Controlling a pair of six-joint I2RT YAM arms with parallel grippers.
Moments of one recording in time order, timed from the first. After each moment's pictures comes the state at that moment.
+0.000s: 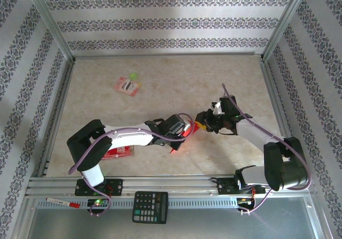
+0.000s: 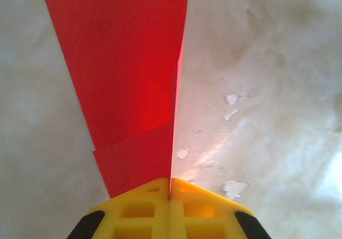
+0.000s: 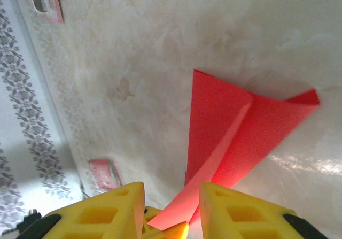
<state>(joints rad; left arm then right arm) -0.95 1.73 1.00 -0.28 0.13 -0.39 0.24 1.34 0.65 -0.26 -0.66 0.85</state>
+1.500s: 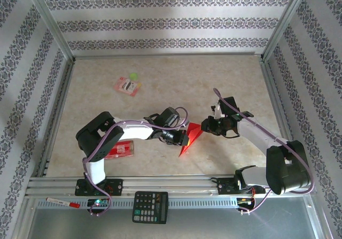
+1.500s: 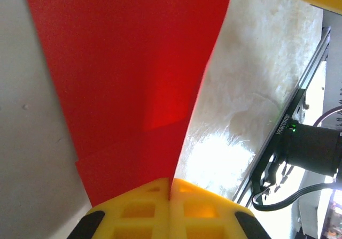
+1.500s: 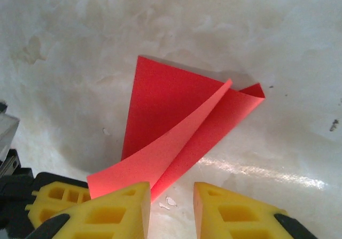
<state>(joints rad) -0.82 1.85 0.95 -0.01 0.62 -0.72 0.26 1.30 0.68 -0.53 -0.46 0.49</state>
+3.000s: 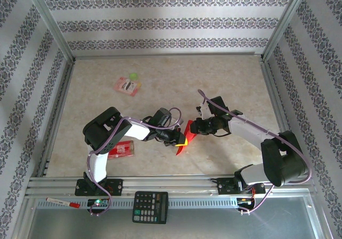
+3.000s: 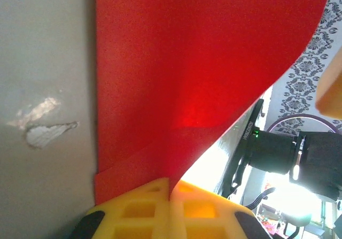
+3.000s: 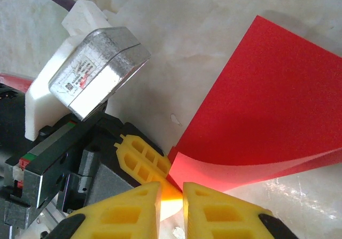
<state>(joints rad) -0.73 1.97 0.85 0.32 0.82 -0.90 0.39 1.39 0.71 -0.42 -0.57 0.41</state>
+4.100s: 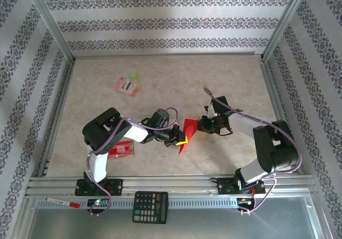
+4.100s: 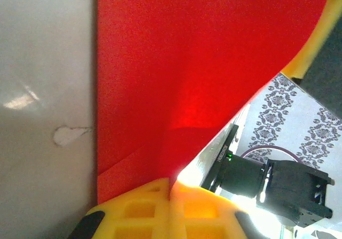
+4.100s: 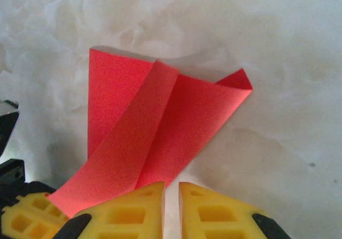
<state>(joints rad) -0.73 1.96 0.79 0.49 0.78 -1.15 0.28 1.54 0.70 -0.35 -0.47 0.48</state>
